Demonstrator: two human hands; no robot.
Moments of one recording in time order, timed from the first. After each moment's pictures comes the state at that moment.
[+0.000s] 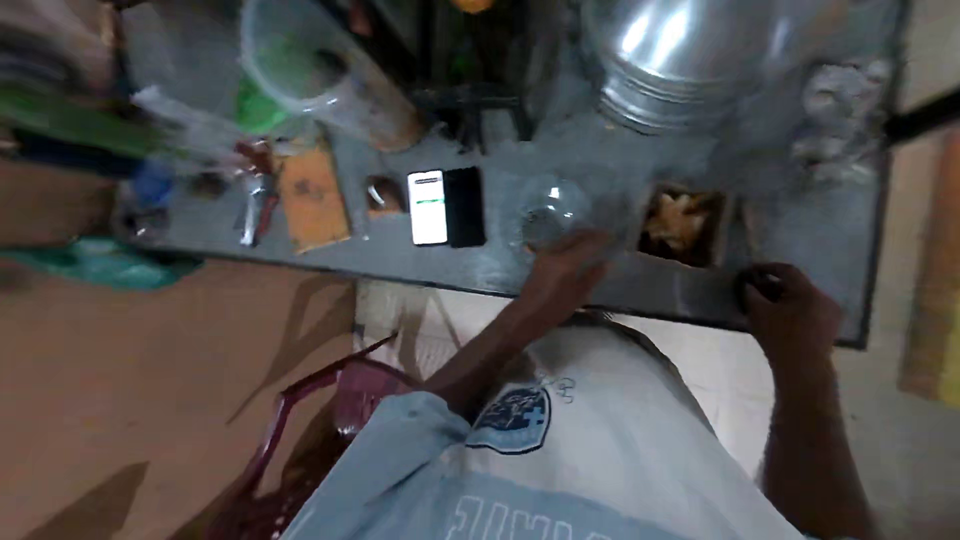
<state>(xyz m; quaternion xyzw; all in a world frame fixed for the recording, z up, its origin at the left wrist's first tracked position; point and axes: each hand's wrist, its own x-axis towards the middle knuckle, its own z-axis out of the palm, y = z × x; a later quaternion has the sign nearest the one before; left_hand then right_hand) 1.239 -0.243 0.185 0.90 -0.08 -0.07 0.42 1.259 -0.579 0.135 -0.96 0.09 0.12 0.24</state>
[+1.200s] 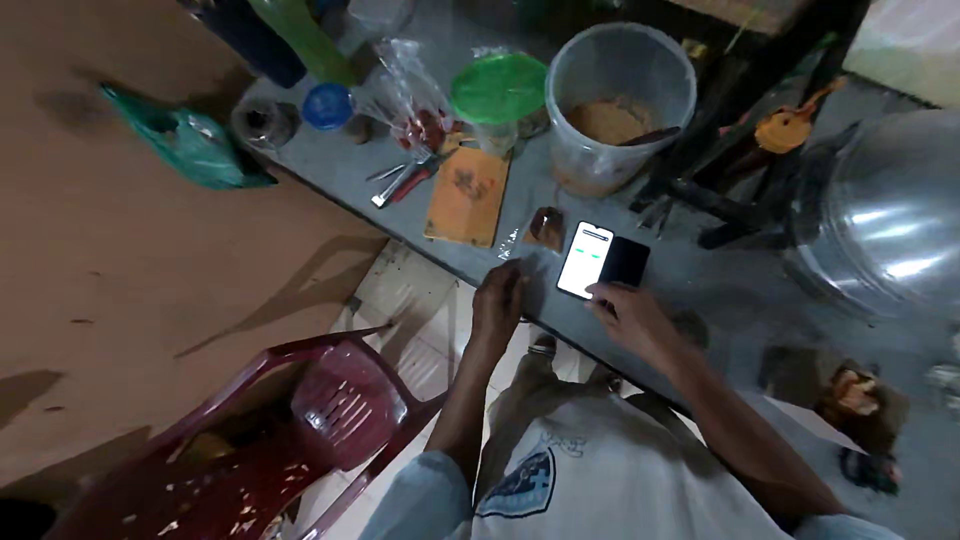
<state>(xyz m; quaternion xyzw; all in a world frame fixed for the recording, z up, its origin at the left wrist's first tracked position) 1.140 0.070 0.121 0.87 0.25 0.16 0.40 1.295 -0.137 0.168 -0.85 -0.39 0.30 0.19</state>
